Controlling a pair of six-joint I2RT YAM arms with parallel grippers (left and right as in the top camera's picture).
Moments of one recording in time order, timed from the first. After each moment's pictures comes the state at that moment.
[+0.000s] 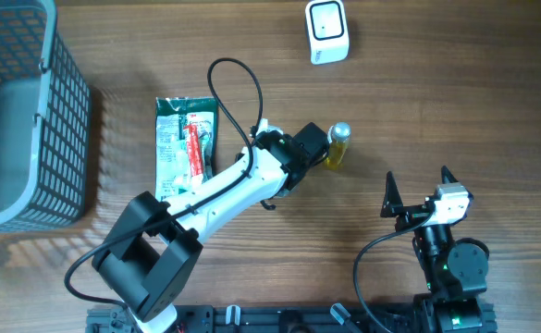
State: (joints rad) left arm -0.79 1.83 1.28 -1.05 -0.52 -0.66; right arm 0.11 0.07 0.01 0.00 0.00 0.01
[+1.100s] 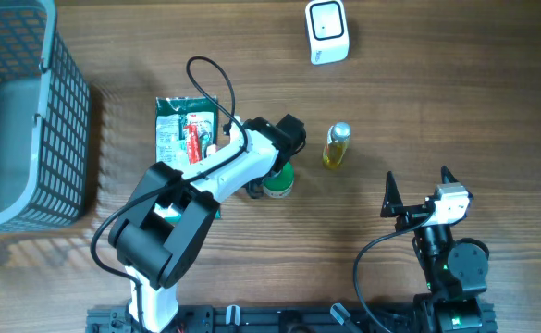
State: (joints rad) left arm -0.66 1.97 1.28 -1.07 -0.57 -0.78; right arm 0.11 0.07 0.01 0.00 0.00 0.01
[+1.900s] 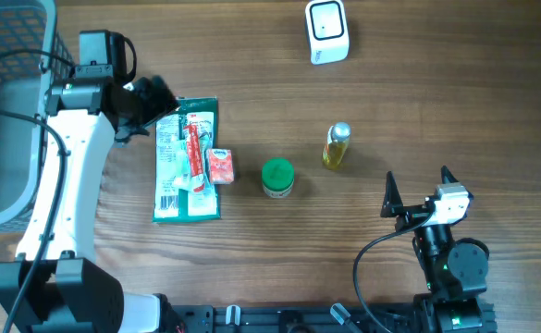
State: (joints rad) left arm 0.03 1.60 1.44 -1.01 0.05 -0.54; right arm 0.11 0.07 0.01 0.00 0.00 0.01
